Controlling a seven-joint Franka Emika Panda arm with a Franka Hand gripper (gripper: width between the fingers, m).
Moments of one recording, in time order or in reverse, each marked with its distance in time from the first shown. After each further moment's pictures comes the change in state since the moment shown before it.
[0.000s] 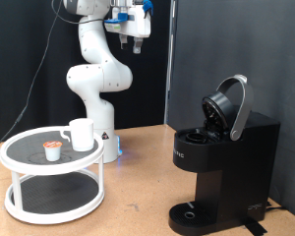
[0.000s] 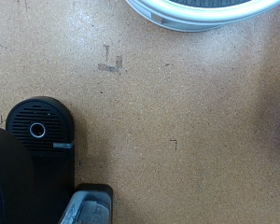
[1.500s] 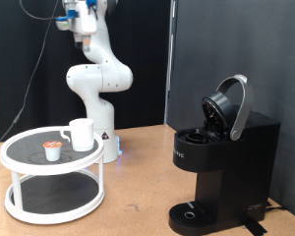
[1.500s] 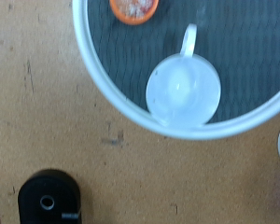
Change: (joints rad) arm -0.092 0.064 -0.266 0.069 -0.162 0.011 -0.256
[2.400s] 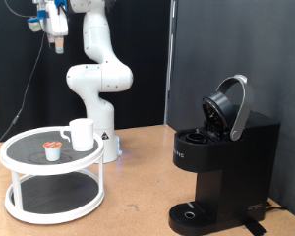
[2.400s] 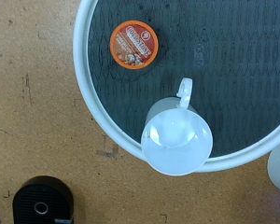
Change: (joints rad) arm -0.011 0.083 -0.123 0.066 -0.002 -0.001 -0.177
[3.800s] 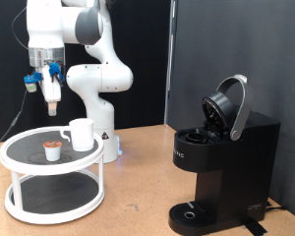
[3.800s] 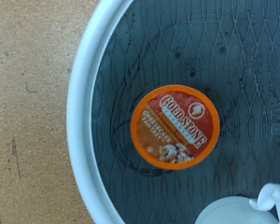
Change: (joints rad) arm -0.040 0.156 -0.043 -0.296 -0.062 0.498 0.037
